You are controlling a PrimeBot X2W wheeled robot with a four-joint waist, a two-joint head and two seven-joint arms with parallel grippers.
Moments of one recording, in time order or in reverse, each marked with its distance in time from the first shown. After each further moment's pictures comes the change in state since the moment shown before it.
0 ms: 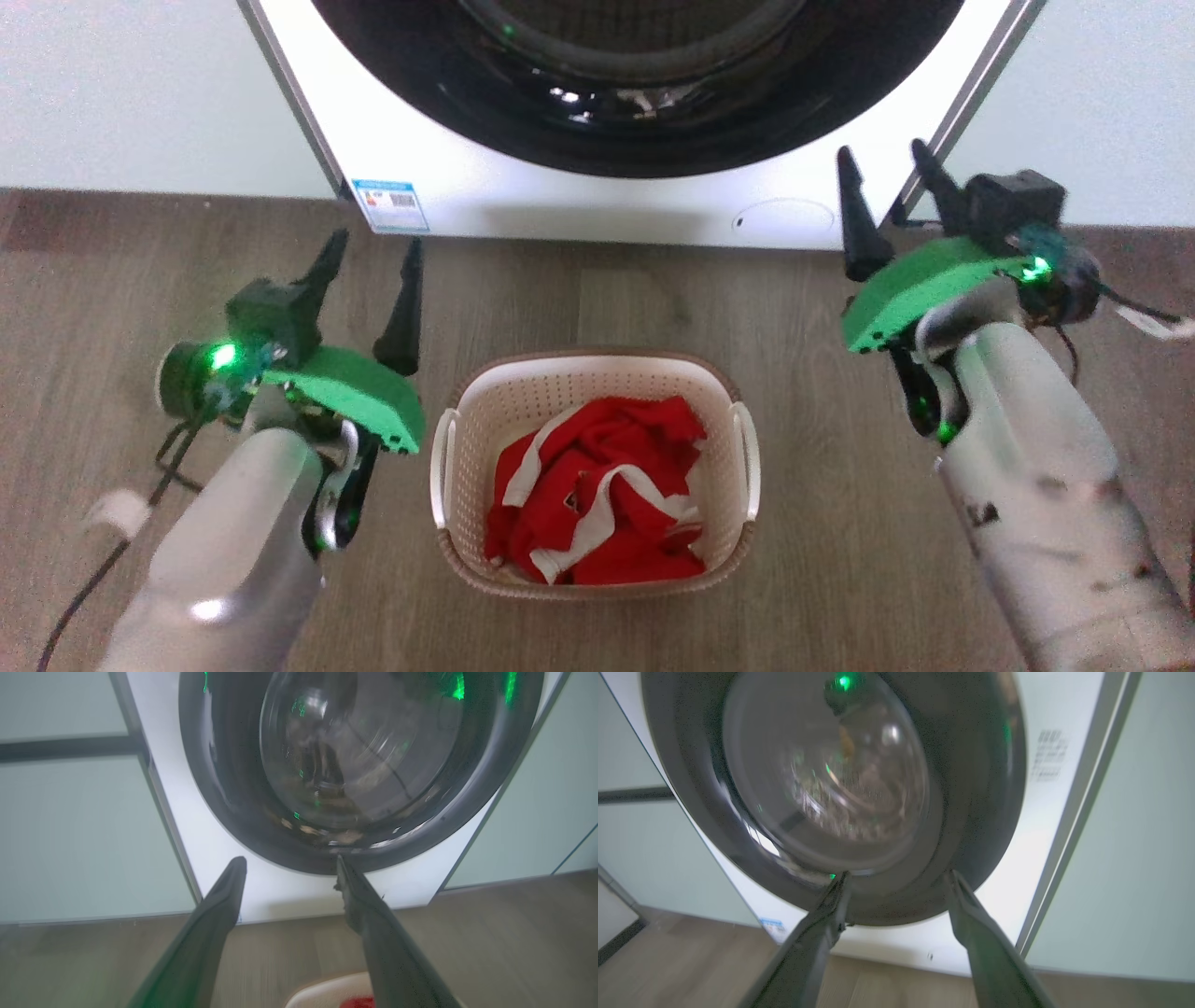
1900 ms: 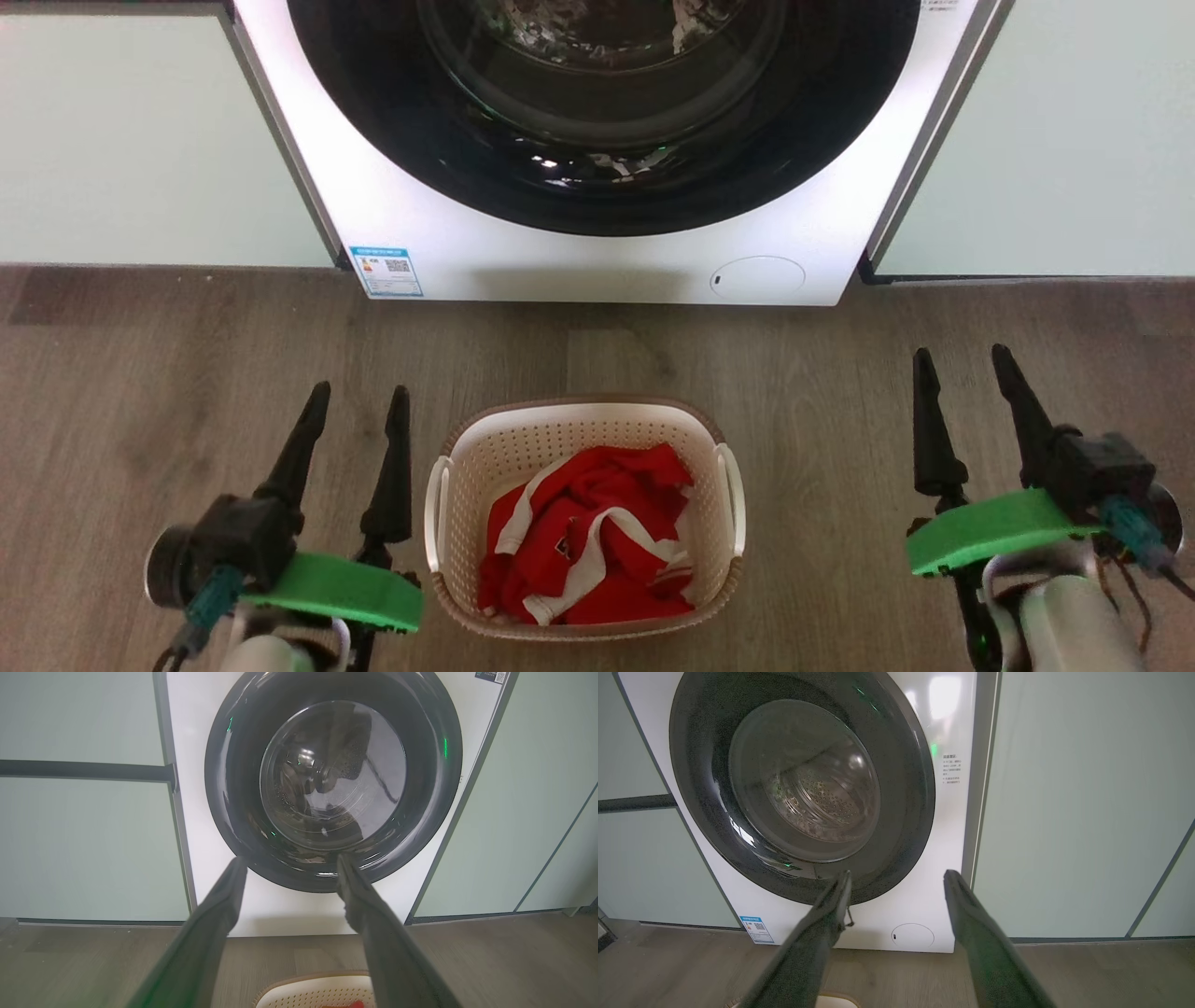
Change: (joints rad) left arm 0.522 -0.216 0.409 -0.386 0.342 -0.195 -0.004; right arm 0.598 0.022 -0.171 -0.541 -0.126 0.000 -0.008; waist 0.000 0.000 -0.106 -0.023
